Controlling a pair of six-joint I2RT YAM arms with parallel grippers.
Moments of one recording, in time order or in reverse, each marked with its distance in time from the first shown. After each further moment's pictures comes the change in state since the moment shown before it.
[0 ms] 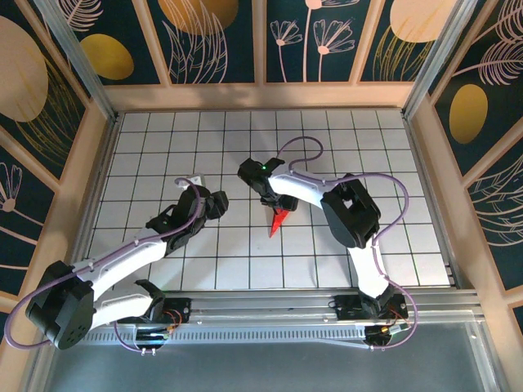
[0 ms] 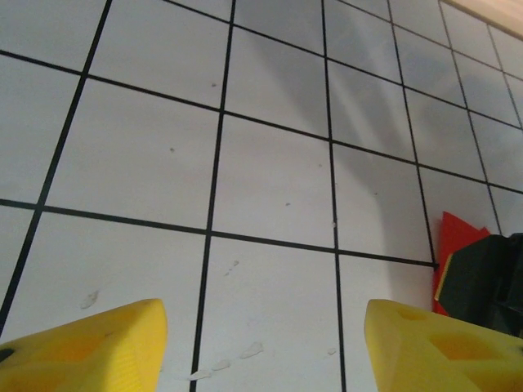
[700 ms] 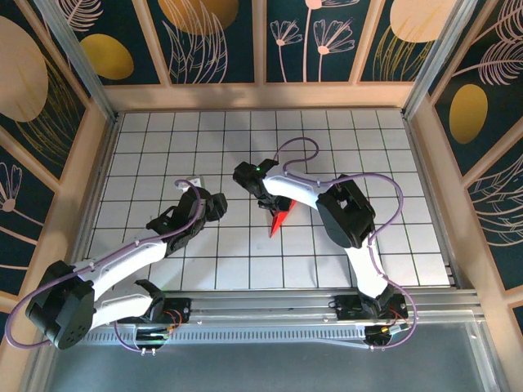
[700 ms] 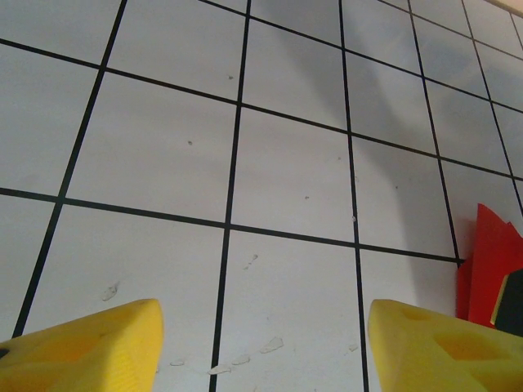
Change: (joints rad) left arm 0.000 0.000 -0.009 -0.011 -0.018 0.011; right arm 0.032 0.027 0.045 -0.065 0.012 0.051
